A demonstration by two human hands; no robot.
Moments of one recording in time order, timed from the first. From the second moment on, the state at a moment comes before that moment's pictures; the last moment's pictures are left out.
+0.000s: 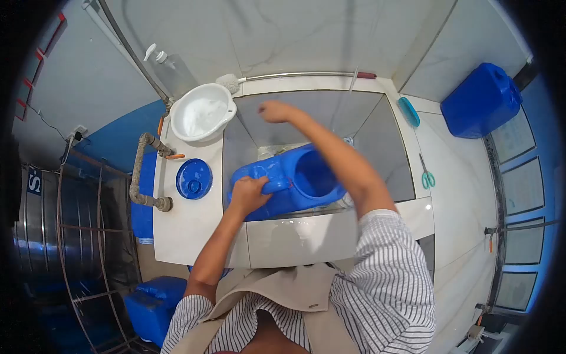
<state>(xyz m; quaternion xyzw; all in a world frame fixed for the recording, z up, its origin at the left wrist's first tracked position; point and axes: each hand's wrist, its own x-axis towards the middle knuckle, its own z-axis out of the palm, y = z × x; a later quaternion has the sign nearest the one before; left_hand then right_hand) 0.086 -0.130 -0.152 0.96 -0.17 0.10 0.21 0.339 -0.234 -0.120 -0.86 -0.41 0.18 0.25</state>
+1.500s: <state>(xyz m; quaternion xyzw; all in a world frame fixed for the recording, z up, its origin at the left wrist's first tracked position) 0.238 -0.202 -0.087 0.82 -0.22 -0.18 0.50 0.172 -0.432 -0.076 -0.95 -0.12 -0.17 0.22</state>
